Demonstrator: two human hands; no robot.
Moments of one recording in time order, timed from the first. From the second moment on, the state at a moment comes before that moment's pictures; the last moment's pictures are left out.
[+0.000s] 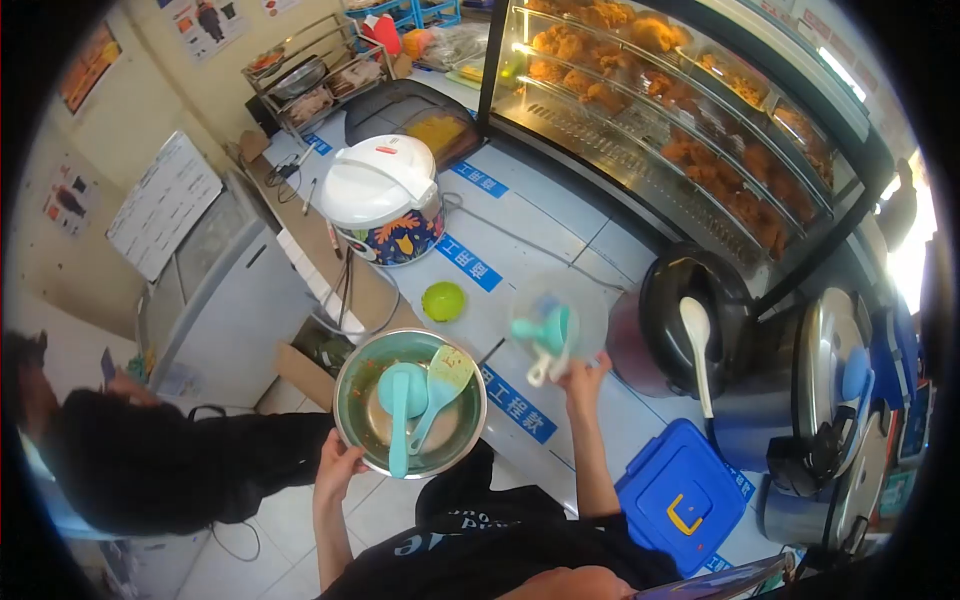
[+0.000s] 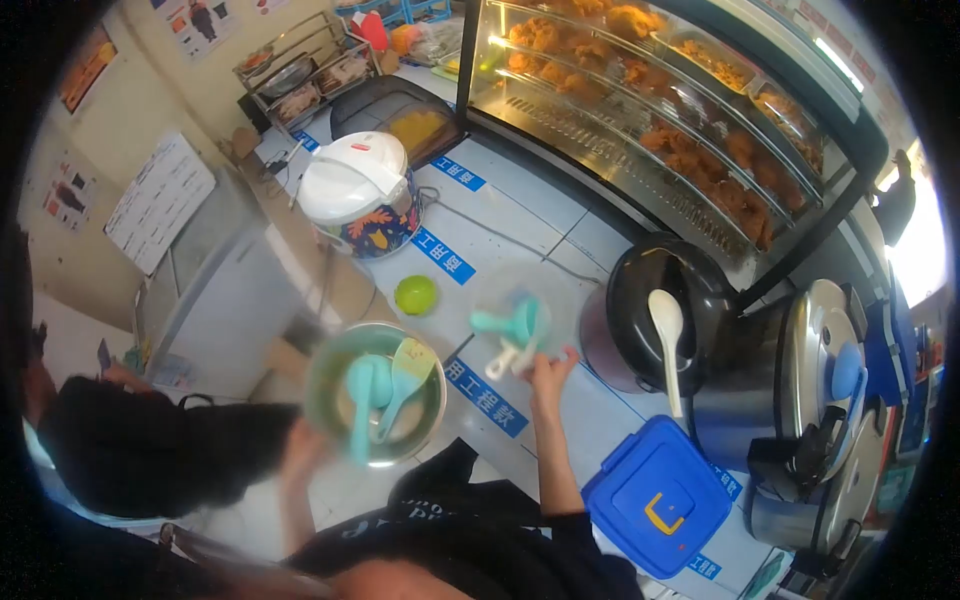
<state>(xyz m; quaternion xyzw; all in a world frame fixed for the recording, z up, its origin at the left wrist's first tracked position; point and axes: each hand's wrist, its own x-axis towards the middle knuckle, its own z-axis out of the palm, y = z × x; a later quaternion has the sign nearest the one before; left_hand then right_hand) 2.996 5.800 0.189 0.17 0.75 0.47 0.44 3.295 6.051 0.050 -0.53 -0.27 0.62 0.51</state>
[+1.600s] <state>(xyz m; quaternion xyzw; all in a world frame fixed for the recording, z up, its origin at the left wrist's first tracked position) 3.172 5.976 0.038 0.66 0.63 0.26 0.31 3.439 6.029 0.245 -0.76 -0.59 0.09 0.28</state>
